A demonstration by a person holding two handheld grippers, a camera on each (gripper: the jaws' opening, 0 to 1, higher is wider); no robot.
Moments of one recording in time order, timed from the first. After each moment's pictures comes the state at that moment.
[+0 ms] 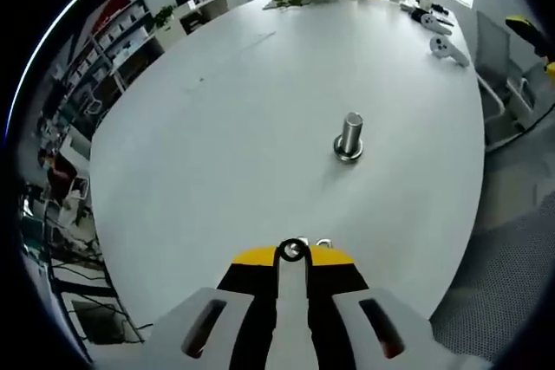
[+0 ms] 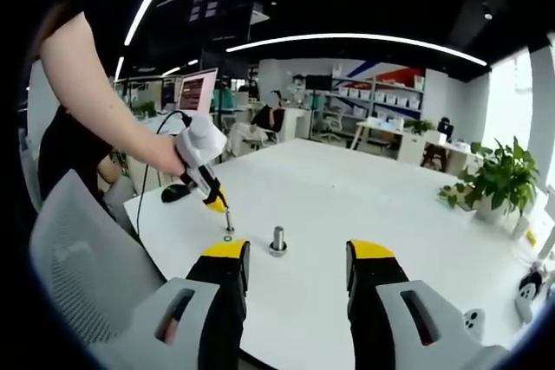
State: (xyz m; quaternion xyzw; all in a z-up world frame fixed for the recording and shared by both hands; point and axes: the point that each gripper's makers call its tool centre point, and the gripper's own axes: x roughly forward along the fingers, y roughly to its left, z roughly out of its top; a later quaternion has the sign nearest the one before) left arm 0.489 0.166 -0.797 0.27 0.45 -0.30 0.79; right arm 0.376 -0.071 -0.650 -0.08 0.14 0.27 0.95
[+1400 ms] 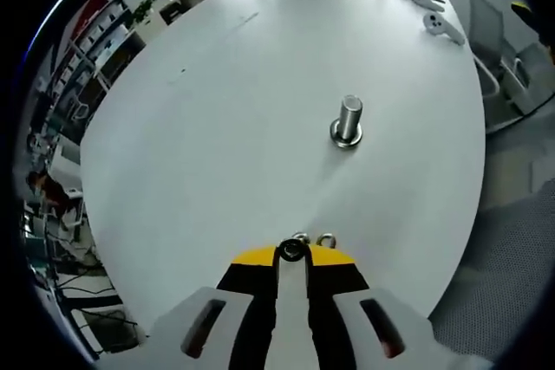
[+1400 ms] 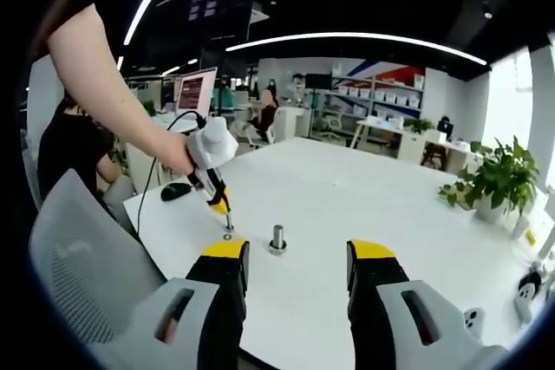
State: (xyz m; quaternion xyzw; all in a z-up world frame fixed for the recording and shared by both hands) left arm 0.482 0.160 -0.801 0.30 0.49 -0.32 0.76; right arm 0.376 -0.072 -0.653 -0.09 0.15 0.27 0.95
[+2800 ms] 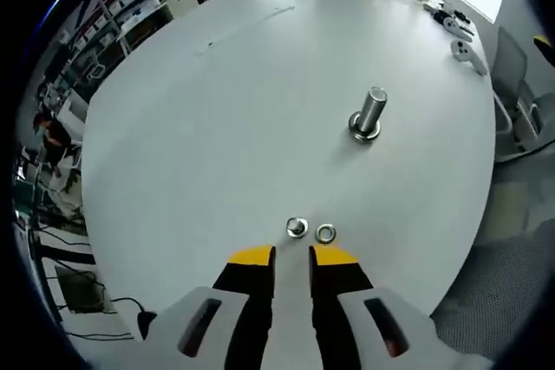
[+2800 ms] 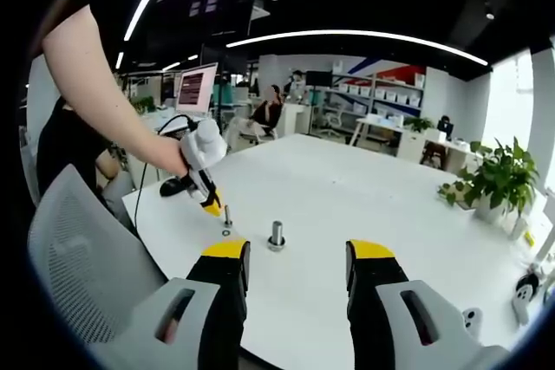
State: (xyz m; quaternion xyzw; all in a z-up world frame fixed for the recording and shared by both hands) left arm 0.469 0.176 -0.820 0.21 0.52 -0.26 0.79; right arm 0.376 -0.073 -0.657 -0.10 0.16 0.27 0.95
